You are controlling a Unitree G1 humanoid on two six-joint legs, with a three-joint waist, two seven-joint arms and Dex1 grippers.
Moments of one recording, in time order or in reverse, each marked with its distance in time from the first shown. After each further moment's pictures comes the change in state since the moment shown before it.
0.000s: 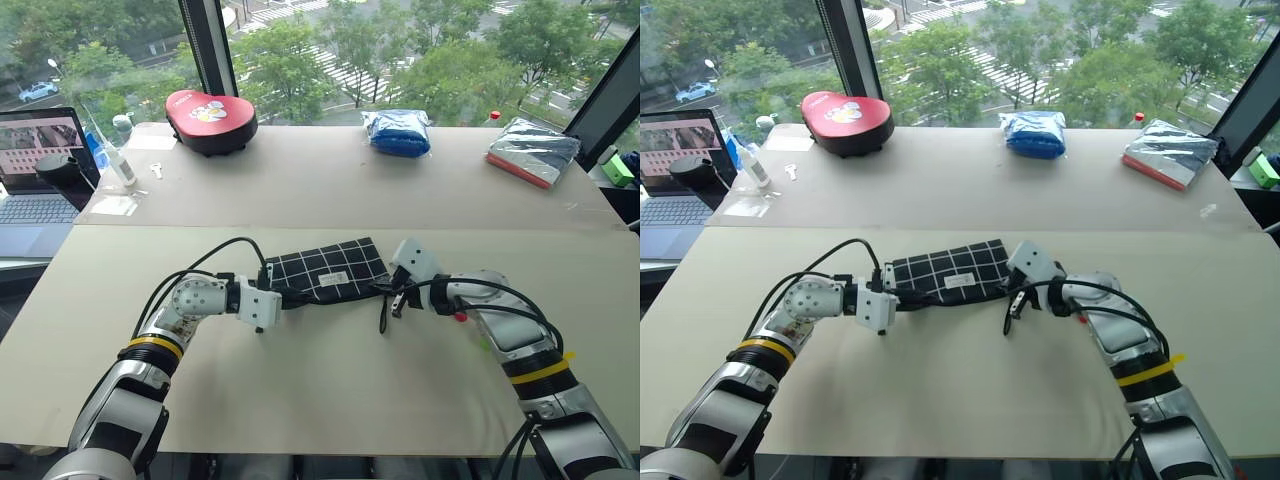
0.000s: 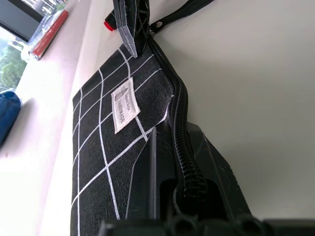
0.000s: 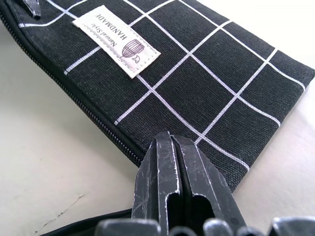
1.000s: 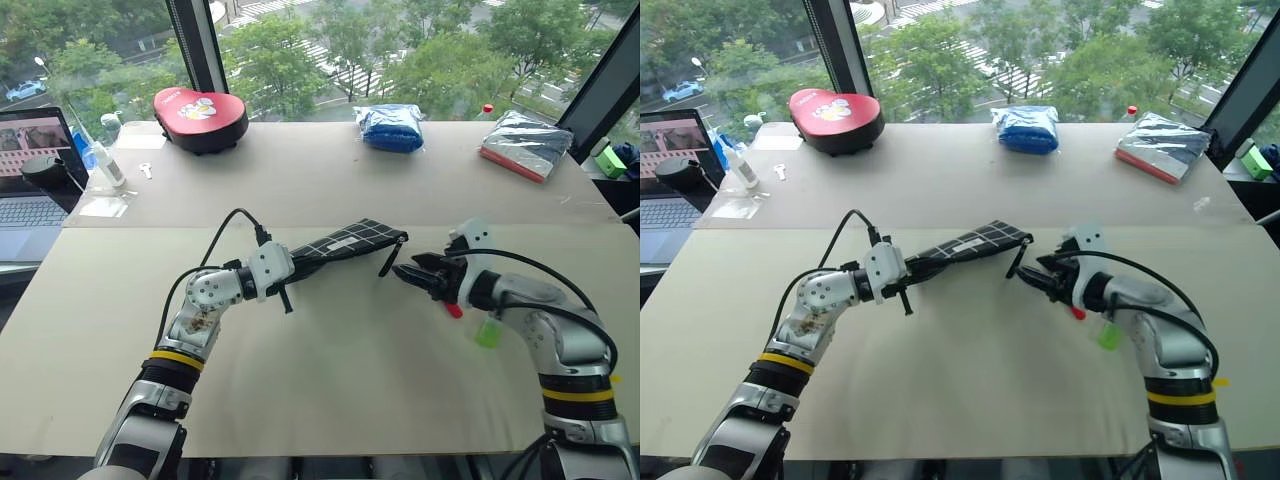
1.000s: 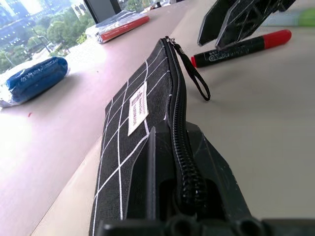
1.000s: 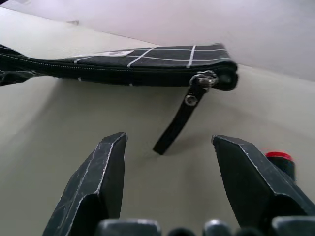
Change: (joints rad) left arm 0.088 -0.132 0.146 -0.381 -0.181 0.610 0.128; right arm 0.071 0.027 -0.320 -0.200 0.312 0.329 -0.254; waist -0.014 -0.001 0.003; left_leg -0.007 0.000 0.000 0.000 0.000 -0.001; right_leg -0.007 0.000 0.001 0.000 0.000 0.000
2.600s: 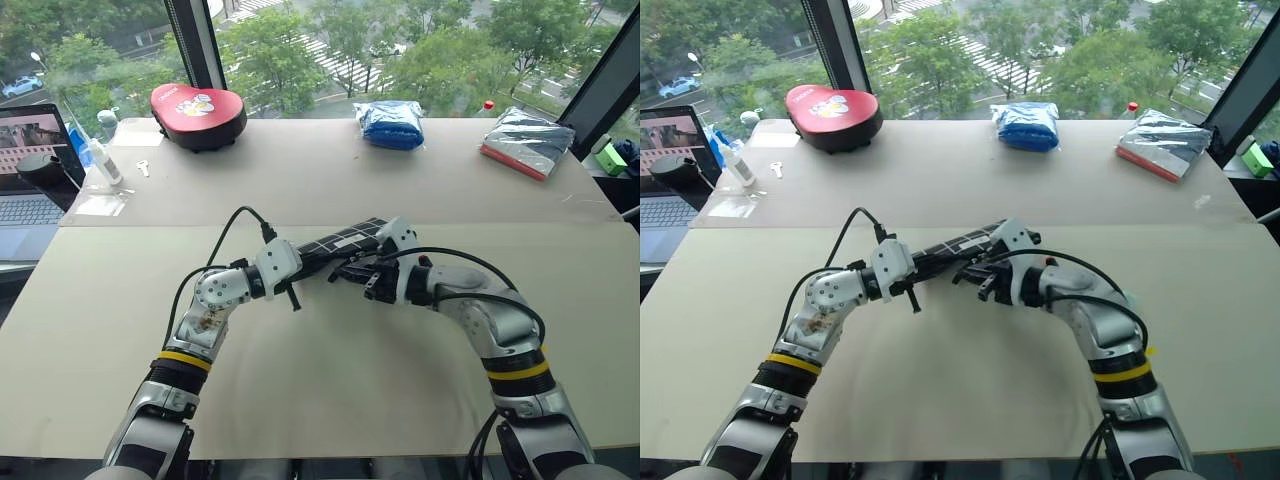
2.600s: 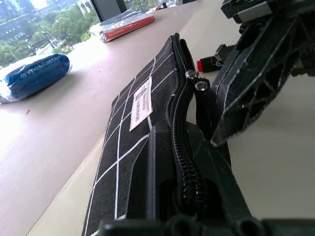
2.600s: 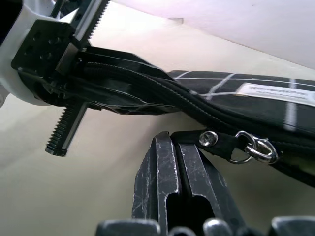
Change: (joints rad) left arm -0.005 -0.050 0.001 -0.005 0.023 0.037 0.040; right arm -0.128 0.149 0.265 0.028 0.026 -0.017 0.126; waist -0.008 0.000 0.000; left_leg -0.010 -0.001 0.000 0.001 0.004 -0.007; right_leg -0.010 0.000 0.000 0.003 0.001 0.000
